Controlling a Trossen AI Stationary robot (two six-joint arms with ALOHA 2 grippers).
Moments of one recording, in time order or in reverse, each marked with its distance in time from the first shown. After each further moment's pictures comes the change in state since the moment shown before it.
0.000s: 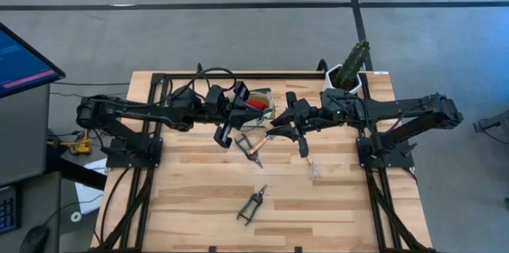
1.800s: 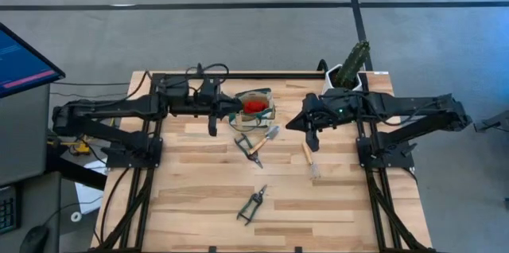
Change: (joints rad) left arm 0.153 -0.304 -0.147 -0.705 -0.078 0.014; right arm -0.045 -0.116 0.001 -0.497 0.101 0.180
